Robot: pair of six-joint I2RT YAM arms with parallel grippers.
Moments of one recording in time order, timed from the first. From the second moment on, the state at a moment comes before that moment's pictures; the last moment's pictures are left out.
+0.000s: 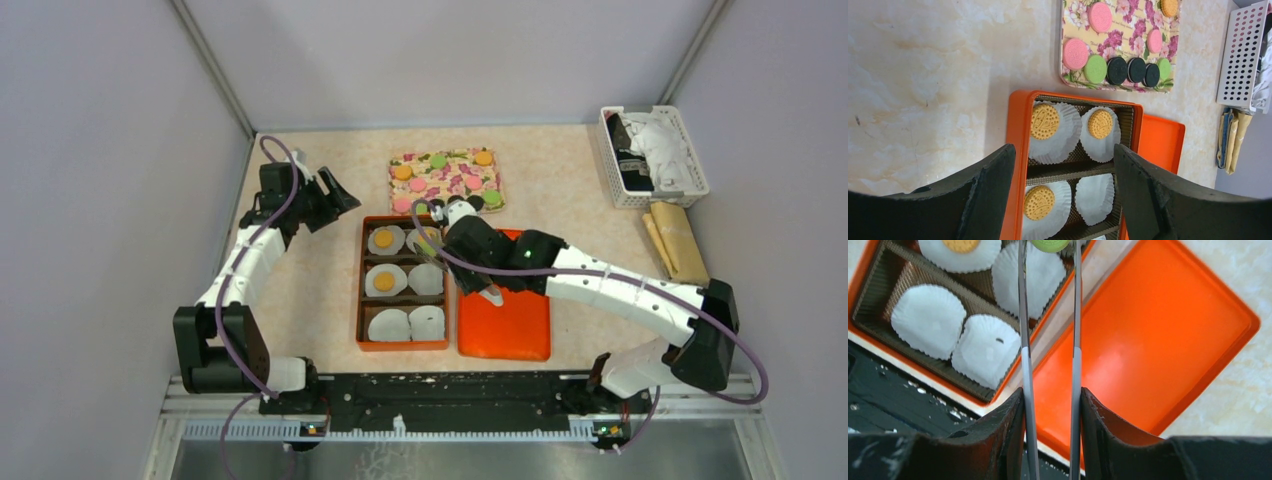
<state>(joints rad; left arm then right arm) 0.02 1.36 1.00 -0.31 0.37 -0.55 1.06 1.39 1.28 -0.80 0.30 0.35</state>
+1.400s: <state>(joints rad) 0.02 1.34 1.00 -0.31 0.40 -0.56 1.15 1.35 1.27 -0.79 0.46 0.45</state>
